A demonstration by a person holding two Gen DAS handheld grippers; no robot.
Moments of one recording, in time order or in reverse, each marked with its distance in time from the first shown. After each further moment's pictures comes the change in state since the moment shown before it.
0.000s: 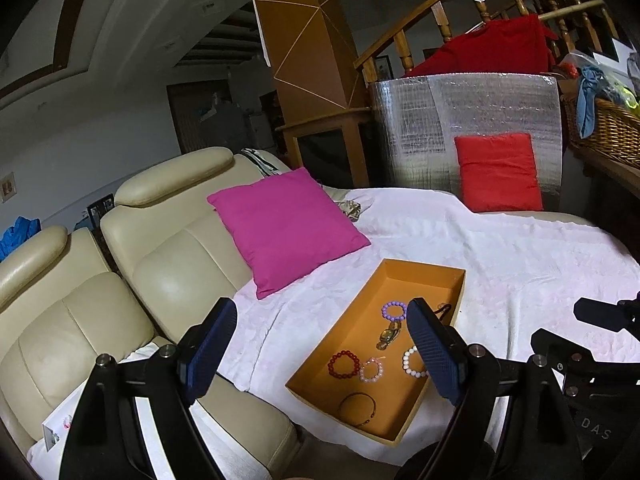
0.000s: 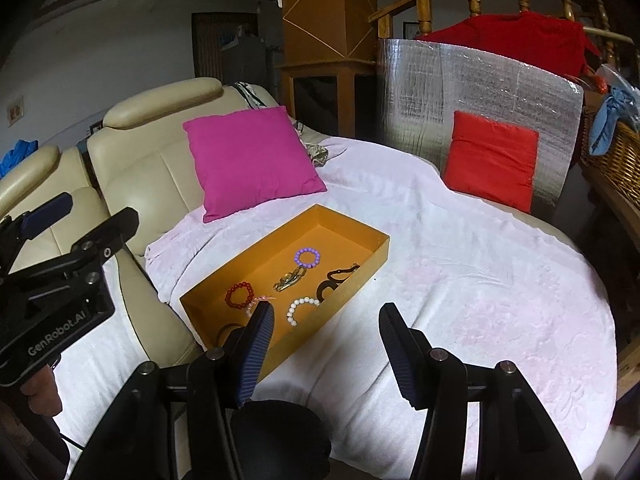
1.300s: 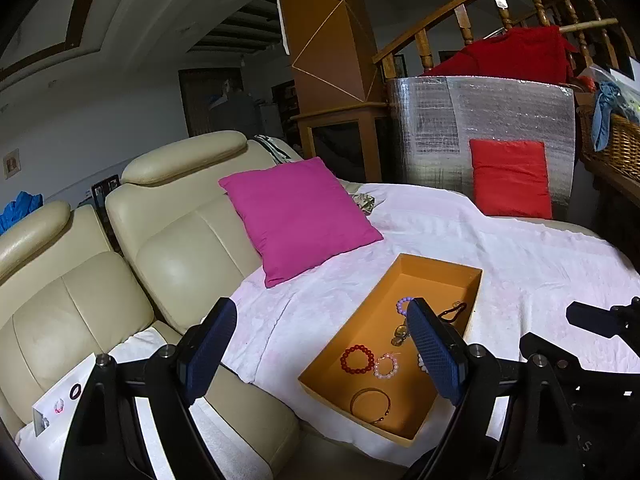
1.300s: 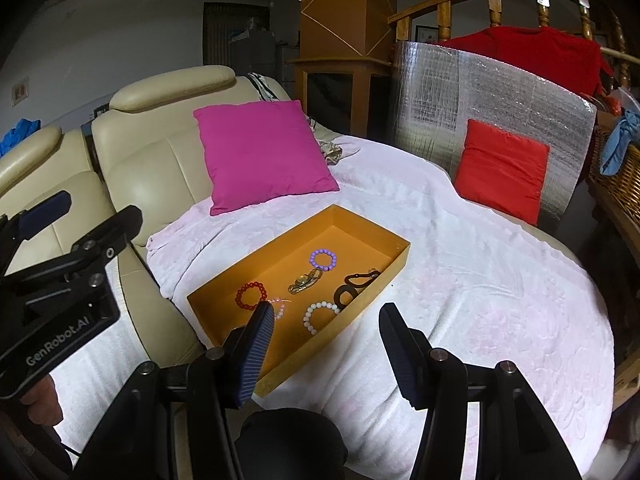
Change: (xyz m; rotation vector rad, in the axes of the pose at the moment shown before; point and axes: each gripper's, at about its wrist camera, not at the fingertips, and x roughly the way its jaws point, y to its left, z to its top) left arm 0.021 0.034 -0.013 -0.068 0.024 0.001; right arm 0.021 0.042 0.005 -0.066 0.010 -0.020
